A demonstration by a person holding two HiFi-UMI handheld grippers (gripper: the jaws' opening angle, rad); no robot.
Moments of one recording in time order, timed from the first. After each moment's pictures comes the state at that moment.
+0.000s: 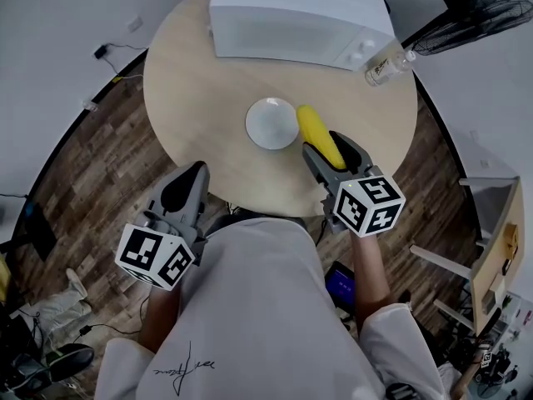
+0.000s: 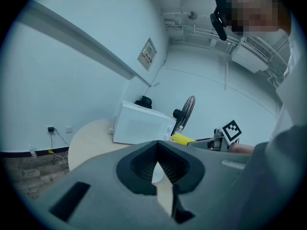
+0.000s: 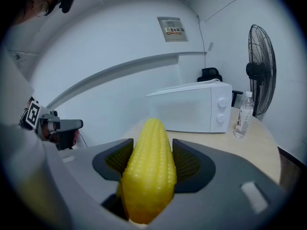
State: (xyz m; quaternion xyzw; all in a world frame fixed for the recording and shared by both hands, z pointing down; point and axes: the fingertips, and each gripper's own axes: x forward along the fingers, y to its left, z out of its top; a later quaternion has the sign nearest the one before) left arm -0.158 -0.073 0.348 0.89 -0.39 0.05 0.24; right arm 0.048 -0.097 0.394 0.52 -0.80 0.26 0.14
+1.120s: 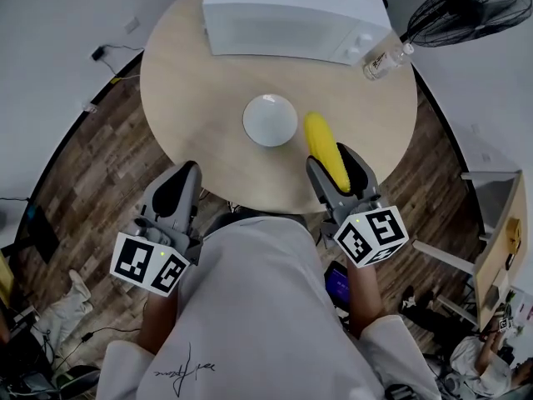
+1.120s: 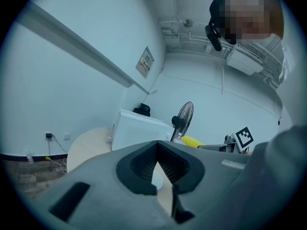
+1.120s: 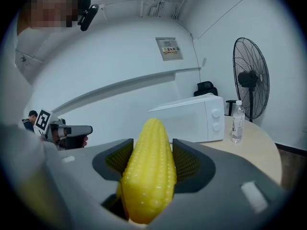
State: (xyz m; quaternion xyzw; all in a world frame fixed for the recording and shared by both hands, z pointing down) left arm -0.161 -0.070 0.327 0.89 -0.40 0.01 0.21; right arm 0.051 -0.060 0.357 0.55 -0.80 0.21 0.05
